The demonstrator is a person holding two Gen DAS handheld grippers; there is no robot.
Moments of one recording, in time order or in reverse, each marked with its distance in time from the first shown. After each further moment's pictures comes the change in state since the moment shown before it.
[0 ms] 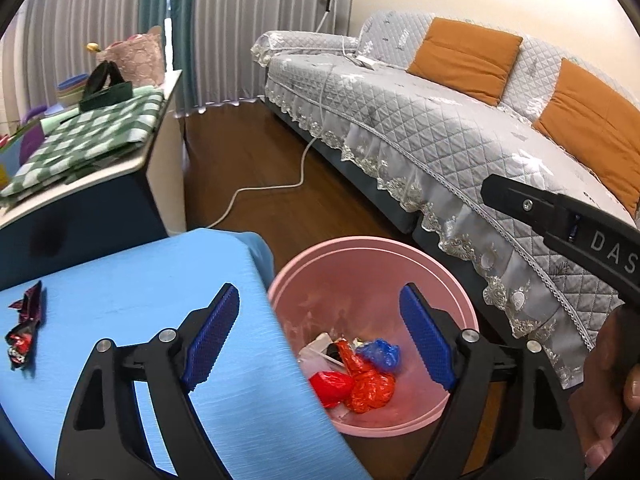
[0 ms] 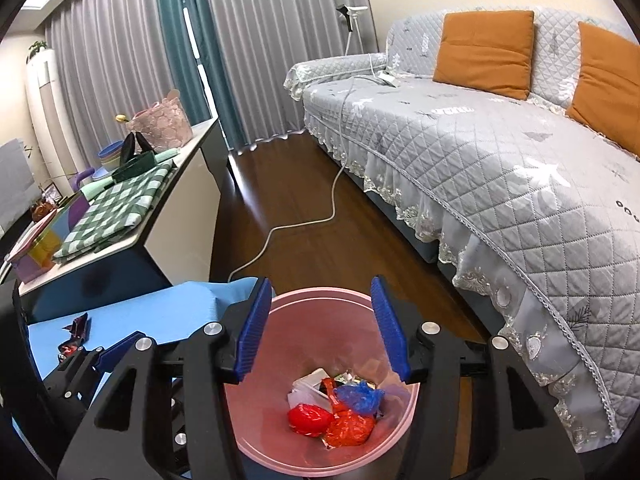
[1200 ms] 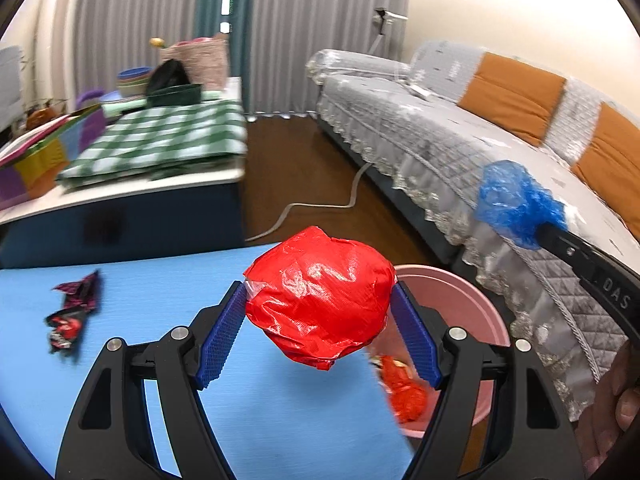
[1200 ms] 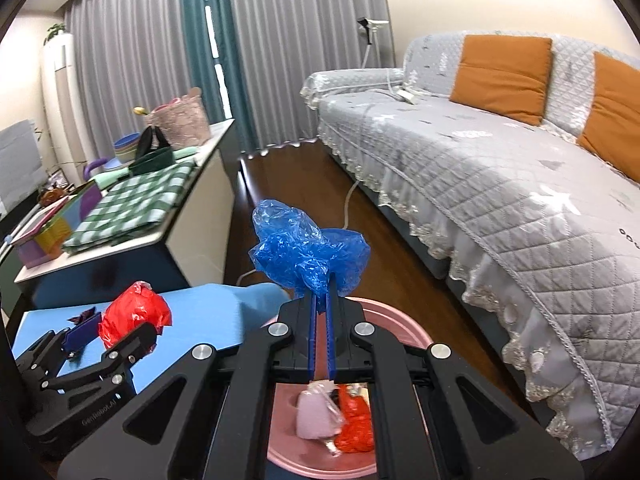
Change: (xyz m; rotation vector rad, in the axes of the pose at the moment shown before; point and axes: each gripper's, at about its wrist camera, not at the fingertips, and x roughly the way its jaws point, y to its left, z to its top) left arm -0.028 0.046 0.007 -0.102 -0.067 0.101; right arm -0.008 0.032 -0.001 -0.068 -0.034 -0.005
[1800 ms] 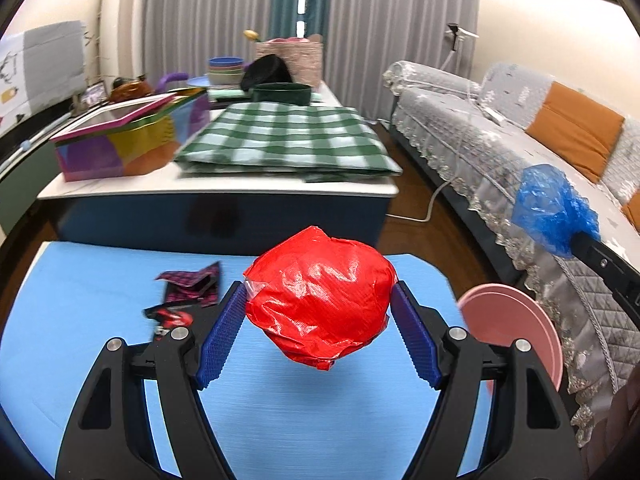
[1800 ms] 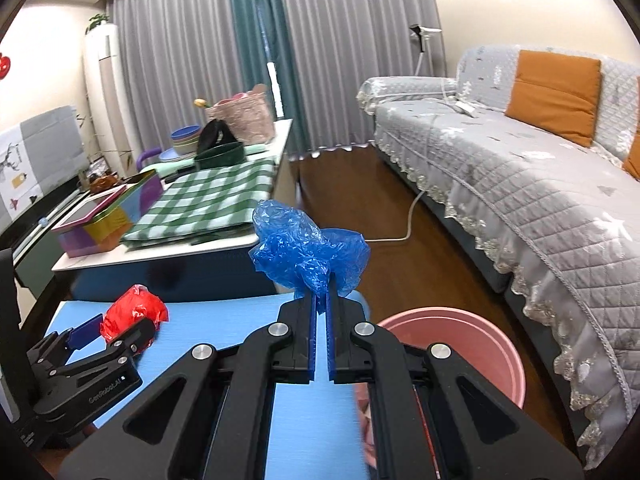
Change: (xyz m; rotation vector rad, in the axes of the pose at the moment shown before) left arm -0.040 0.114 0.006 -0.129 -0.014 0.208; right arm -0.005 0.101 0.005 -0.064 -0.014 0.148
